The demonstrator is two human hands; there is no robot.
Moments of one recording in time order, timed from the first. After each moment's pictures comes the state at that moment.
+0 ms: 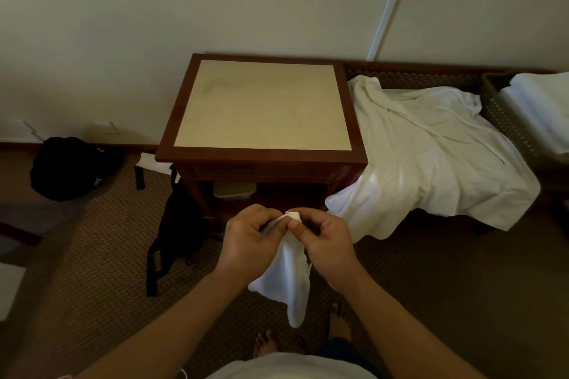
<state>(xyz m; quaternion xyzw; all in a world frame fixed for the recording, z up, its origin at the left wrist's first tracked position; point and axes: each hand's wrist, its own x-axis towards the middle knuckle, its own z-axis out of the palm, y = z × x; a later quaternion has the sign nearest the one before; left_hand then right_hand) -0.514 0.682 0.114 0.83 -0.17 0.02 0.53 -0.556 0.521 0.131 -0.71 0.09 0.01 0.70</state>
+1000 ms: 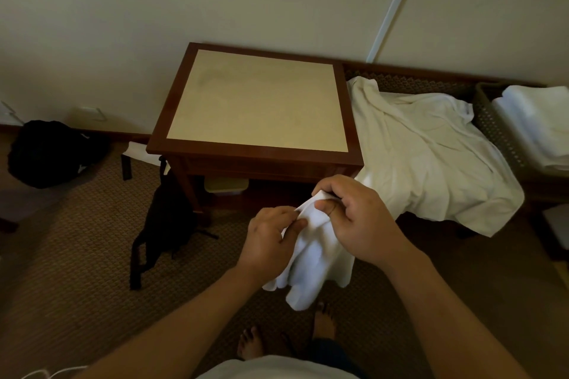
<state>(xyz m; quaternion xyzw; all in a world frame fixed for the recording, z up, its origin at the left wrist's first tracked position) -0.502 0.648 0.063 0.83 -0.24 0.01 0.50 -0.533 0.473 0.198 -0.92 -0.12 -0.09 0.36</state>
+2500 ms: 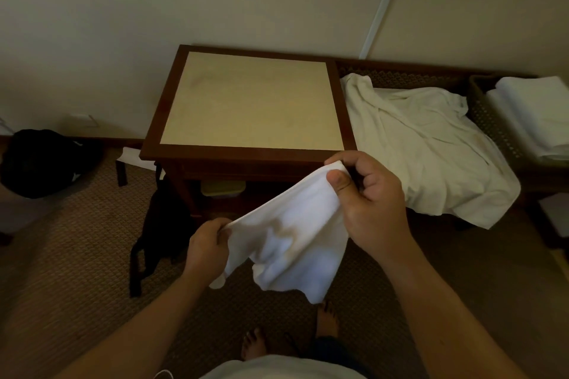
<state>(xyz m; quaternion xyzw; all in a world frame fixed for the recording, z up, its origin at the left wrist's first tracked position) -0.474 0.739 0.012 0.90 0.00 -0.11 0.43 -0.532 0.489 0.226 -0.83 0.01 -0.19 0.53</state>
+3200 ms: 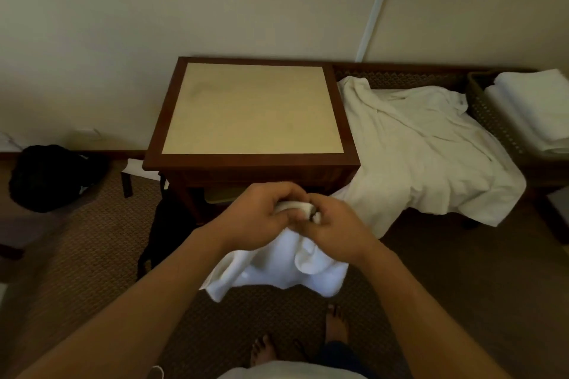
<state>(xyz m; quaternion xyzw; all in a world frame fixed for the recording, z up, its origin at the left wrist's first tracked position) -0.454 0.669 0.179 0.79 -0.32 -0.23 0.48 -0.521 0.486 0.167 -0.87 0.01 0.10 0.48</state>
